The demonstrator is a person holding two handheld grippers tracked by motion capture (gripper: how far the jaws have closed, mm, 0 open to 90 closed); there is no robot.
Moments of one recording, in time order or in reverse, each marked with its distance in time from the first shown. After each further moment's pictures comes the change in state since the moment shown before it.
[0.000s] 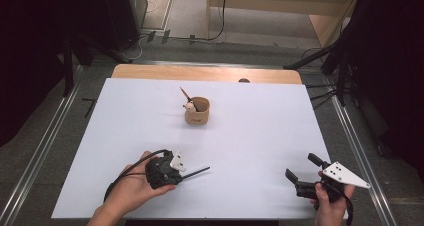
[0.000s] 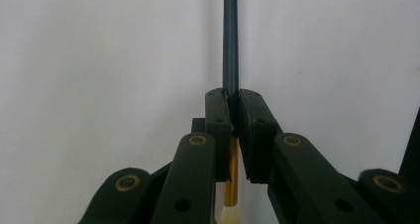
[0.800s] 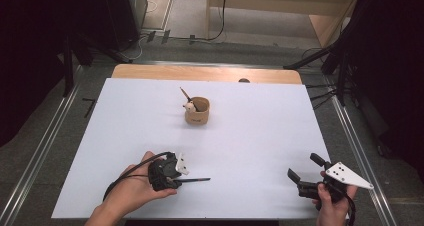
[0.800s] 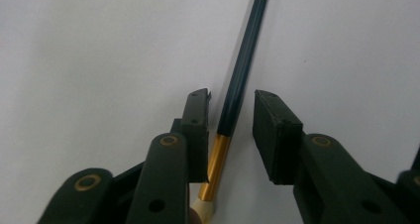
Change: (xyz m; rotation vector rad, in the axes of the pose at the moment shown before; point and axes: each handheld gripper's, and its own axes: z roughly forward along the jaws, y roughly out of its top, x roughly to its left) left arm -0.008 0.006 0.005 0.101 0.046 0.042; right arm -0.004 0.000 -0.004 -0.013 -0.005 -0.002
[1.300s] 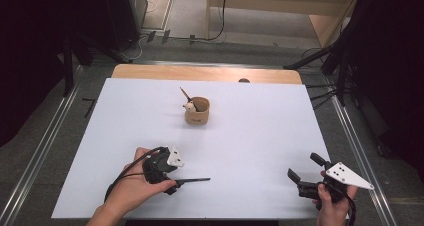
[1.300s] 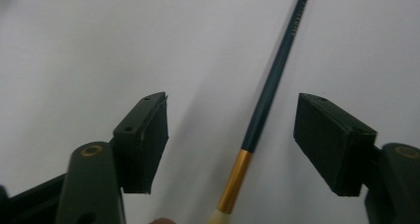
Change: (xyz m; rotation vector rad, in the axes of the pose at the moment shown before) left arm 0.009 -0.006 -0.007 -0.136 0.008 -0.110; right arm 0.001 0.002 -0.001 -0.008 0.002 -0.010
